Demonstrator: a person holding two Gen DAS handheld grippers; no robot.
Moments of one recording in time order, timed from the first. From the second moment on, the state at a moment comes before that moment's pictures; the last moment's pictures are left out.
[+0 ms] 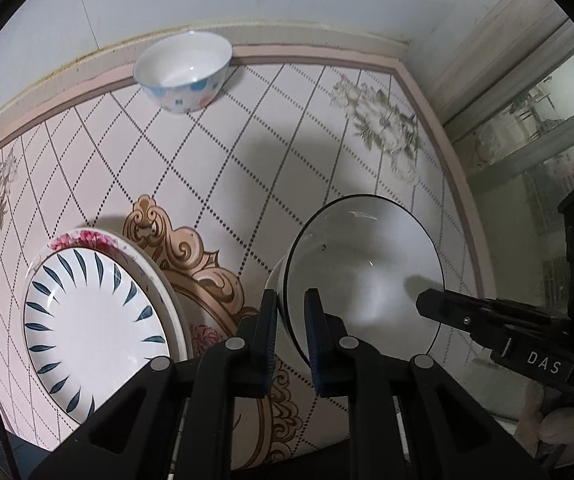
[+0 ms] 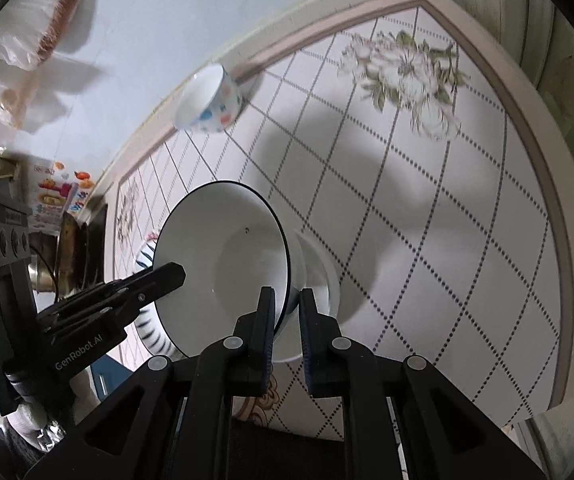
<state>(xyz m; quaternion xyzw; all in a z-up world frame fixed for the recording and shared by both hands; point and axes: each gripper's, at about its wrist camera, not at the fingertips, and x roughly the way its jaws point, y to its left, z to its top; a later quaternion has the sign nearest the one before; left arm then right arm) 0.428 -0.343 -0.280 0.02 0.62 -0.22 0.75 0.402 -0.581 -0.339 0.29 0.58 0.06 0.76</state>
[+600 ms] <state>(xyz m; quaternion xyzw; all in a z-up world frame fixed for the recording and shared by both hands) 0.422 -0.352 -0.313 0.07 0.63 -0.20 0.74 0.408 -0.573 -0.373 0.27 0.62 0.07 0.74</state>
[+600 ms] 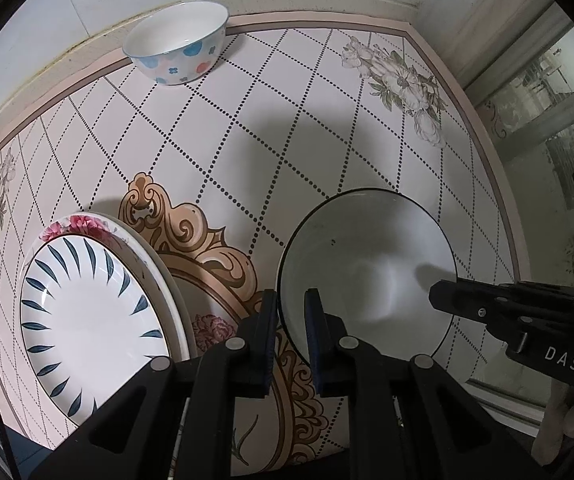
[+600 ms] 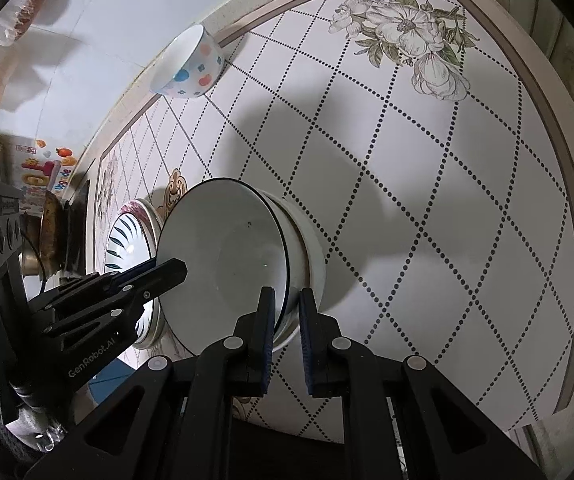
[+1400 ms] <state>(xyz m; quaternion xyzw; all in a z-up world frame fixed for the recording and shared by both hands) 0.420 -0.350 -0.317 0.06 0.65 -0.19 0.73 0.416 -0.573 -0.373 0.25 0.64 0.07 0.72</state>
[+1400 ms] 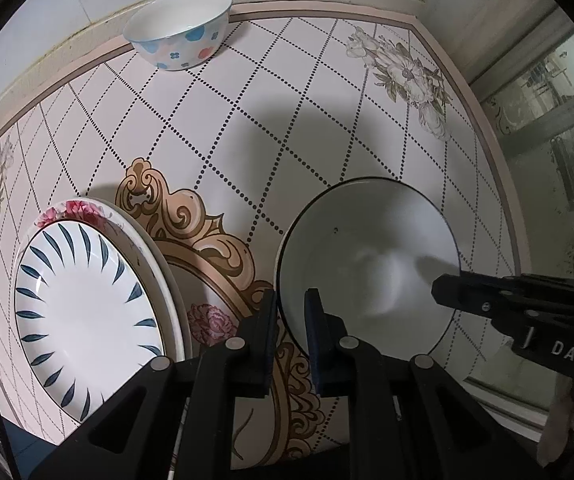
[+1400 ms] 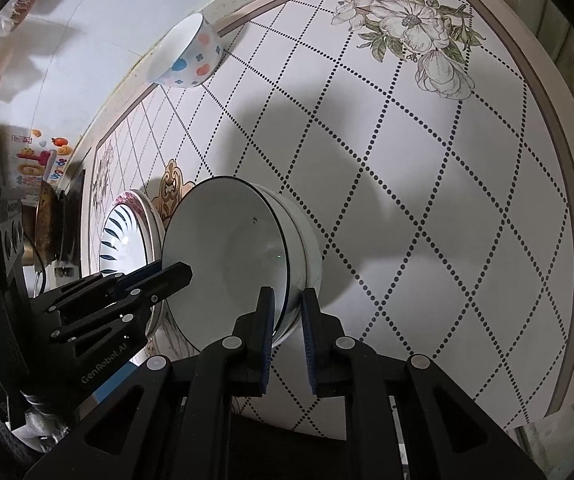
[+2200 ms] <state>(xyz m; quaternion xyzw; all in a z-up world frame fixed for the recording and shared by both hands) 0.646 -0.264 -0.301 -0.14 0.64 -0.08 0.75 0.635 -0.557 -0.324 0.29 0.57 0.12 0.76</state>
